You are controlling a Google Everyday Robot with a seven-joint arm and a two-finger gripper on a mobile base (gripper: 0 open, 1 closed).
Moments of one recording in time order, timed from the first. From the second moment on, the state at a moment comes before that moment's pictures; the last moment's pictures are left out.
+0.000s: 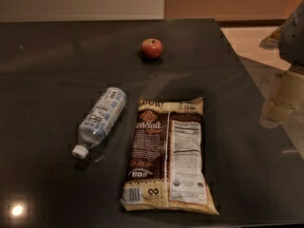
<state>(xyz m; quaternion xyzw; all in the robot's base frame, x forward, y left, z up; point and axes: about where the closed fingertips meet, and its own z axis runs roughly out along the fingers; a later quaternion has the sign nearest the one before) 0.438 -0.217 0.976 -0.60 0.78 -0.03 0.16</state>
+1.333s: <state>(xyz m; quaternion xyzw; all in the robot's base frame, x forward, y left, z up) 0.460 -0.166 0.929 -0.62 0.77 0.05 0.13</state>
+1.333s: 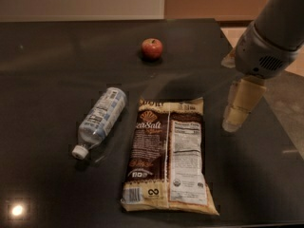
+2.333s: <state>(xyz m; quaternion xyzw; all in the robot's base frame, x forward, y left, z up) 0.485 -0.105 0.880 -0.64 0.76 0.11 0.10</state>
